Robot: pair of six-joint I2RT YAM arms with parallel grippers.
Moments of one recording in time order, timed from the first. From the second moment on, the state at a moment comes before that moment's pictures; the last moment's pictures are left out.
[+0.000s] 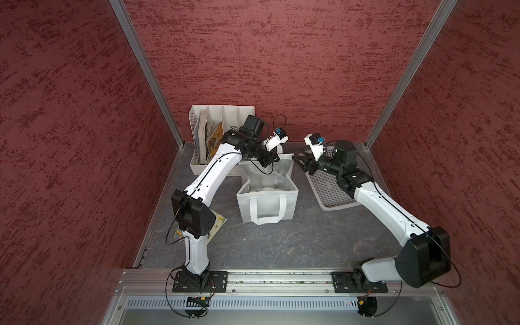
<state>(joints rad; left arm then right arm) -0.48 1.92 2.09 -1.09 0.50 0.40 0.34 1.42 1.18 0.00 -0.56 -0.11</state>
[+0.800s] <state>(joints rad) -0.47 1.92 2.09 -1.15 0.57 0.35 0.34 1.43 1.16 -0.05 -0.61 -0.23</state>
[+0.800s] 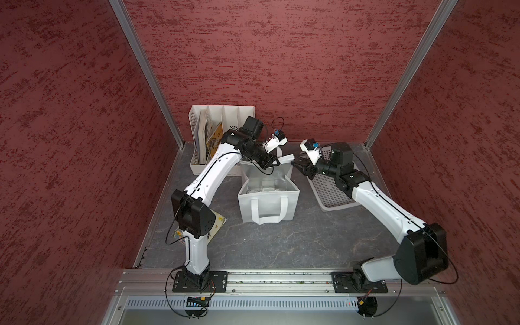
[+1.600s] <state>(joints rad) -0.47 1.92 2.09 -1.15 0.57 0.35 0.34 1.44 1.16 -0.06 -0.65 -0.24</state>
